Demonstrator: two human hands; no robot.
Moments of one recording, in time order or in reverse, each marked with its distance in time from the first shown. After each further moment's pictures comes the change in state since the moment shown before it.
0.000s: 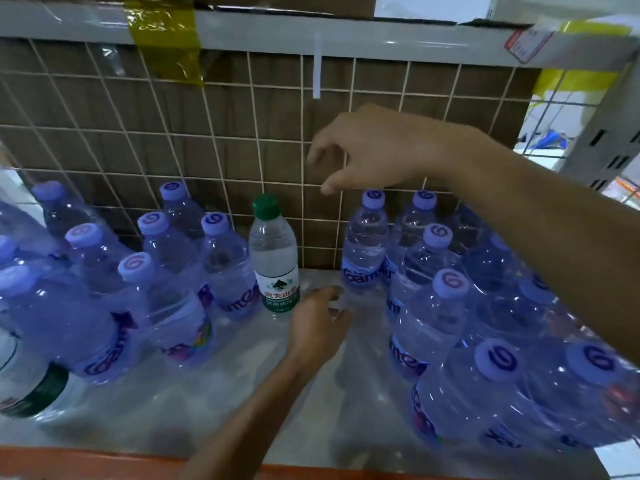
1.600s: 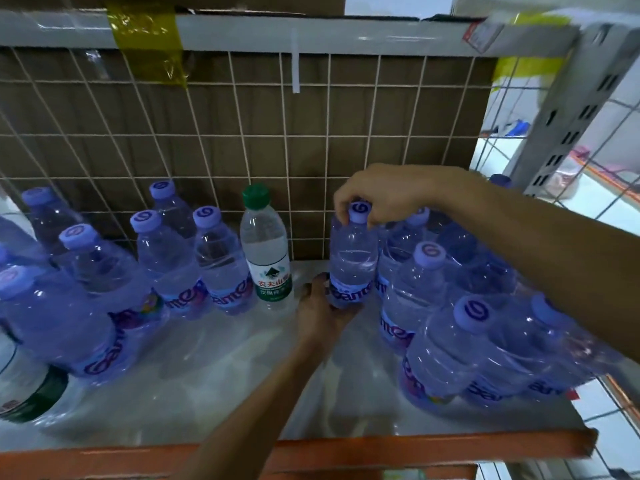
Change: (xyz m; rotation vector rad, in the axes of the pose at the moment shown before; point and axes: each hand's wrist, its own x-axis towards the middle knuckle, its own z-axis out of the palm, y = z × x) left_hand -0.002 -0.013 0.031 -0.109 0.029 -0.019; right_hand -0.032 0.028 0.049 0.055 -0.268 0.027
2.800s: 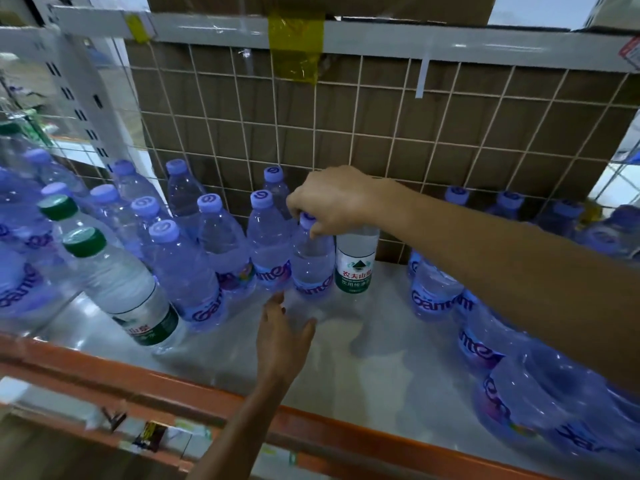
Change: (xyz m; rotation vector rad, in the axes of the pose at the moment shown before) left_hand -0.060 -0.080 -0.123 -0.048 0.344 -0.231; right_hand 0.096 -0.149 -0.009 -0.413 0.195 -0.249
